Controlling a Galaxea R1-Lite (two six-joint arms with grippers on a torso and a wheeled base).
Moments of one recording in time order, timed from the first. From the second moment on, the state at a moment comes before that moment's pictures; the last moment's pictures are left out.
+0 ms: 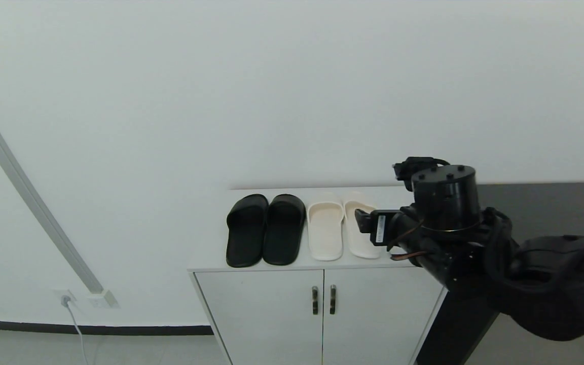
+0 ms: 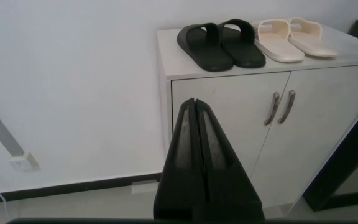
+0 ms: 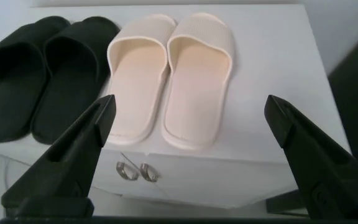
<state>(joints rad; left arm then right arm) 0.00 0.00 0.00 0.00 -0.08 0.01 0.77 1.82 -0.98 -0.54 -0.59 0.29</state>
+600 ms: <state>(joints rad) 0.00 0.00 0.00 0.00 -0.08 0.01 0.76 2.03 -1.15 -0.57 -0.62 0.29</state>
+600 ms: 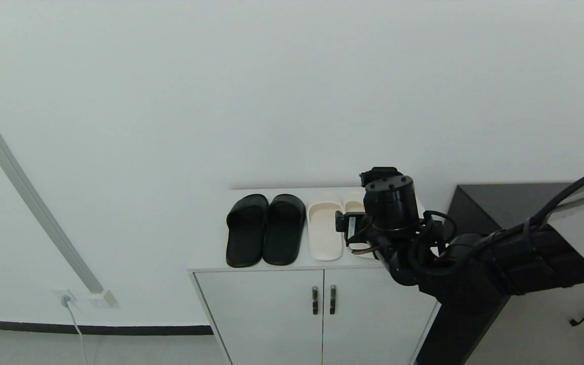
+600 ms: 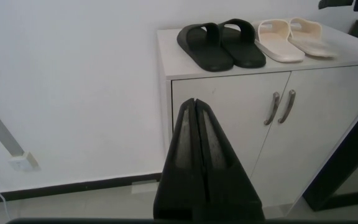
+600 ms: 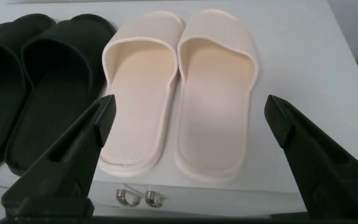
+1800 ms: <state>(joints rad) 0.00 0.00 0.00 0.00 -0.08 0.01 0.68 2.35 -1.48 -0.59 -0.59 0.24</state>
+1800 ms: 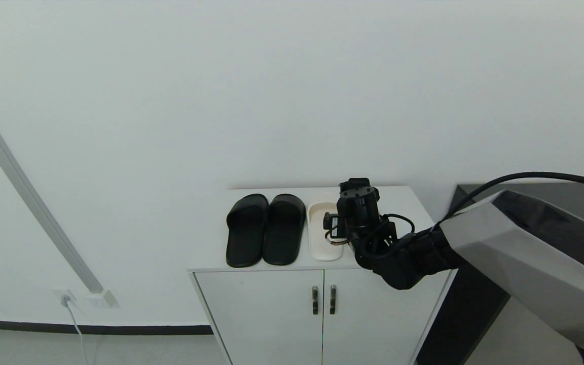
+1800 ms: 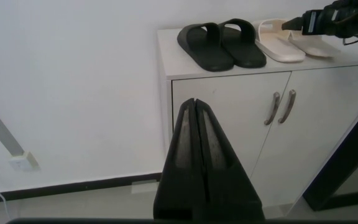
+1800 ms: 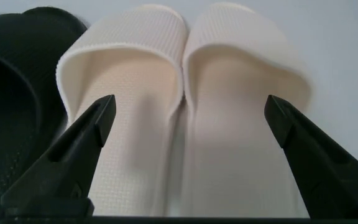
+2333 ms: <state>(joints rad) 0.00 0.00 0.00 0.00 -0.08 0.01 0.64 2.47 -1.67 -0.53 -0.56 0.22</state>
